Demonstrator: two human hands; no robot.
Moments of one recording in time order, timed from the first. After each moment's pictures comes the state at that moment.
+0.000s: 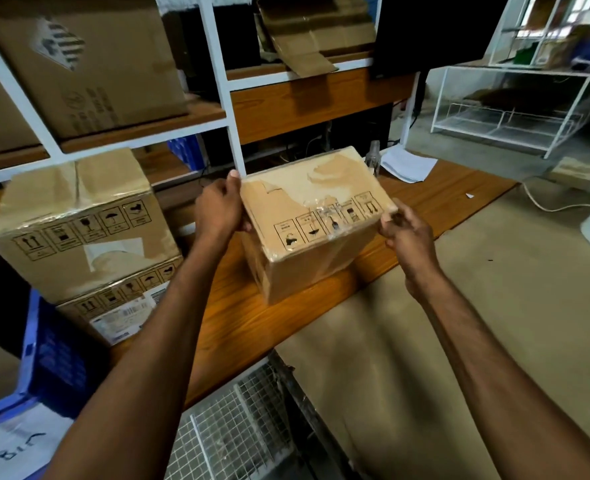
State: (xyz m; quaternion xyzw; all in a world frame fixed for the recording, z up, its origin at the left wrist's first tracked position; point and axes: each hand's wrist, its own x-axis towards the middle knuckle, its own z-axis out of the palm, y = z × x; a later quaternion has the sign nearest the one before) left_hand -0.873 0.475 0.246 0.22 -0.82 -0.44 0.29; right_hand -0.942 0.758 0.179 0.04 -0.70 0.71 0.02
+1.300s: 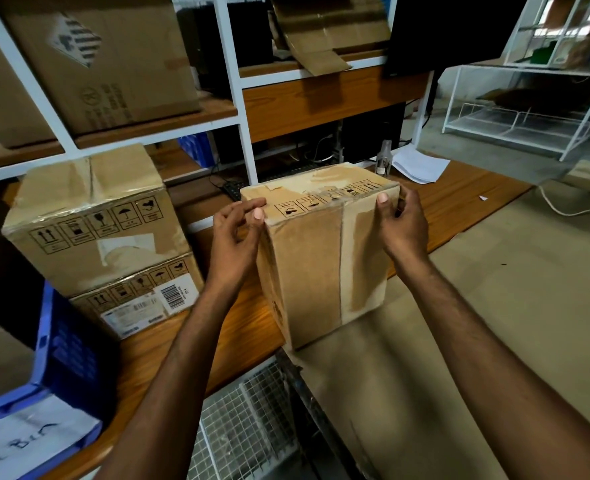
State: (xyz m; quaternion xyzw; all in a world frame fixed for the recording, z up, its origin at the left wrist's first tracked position) left_hand -0.827 0.484 0.198 0.09 -0.80 -0.52 0.28; right_hand -0.955 0.720 0.194 0.04 -0.79 0.60 0.14
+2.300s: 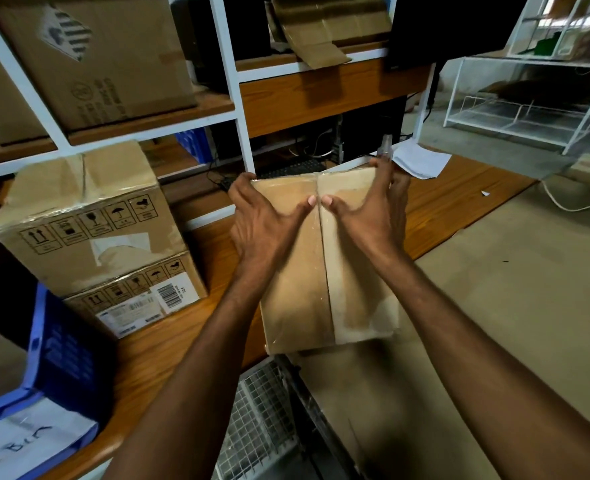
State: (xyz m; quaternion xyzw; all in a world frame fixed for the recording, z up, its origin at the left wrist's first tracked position) left_hand -0.879 0.527 0.223 0.20 -0.88 -0.30 0.32; right_hand -0.950 0.683 0.219 0.10 -0.86 0.45 0.22
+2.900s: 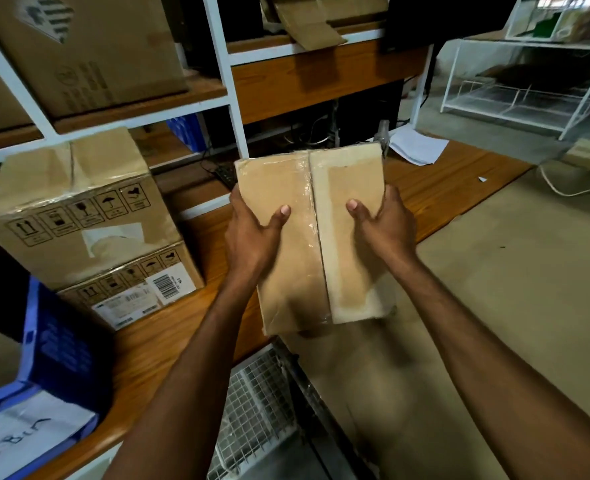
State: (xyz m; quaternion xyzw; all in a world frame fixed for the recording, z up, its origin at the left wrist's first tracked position) left_hand -0.863 0.508 0.174 0.18 -0.84 -0.44 0.28; right_hand -0.948 0.716 0.172 0.07 -0.87 0.48 0.12
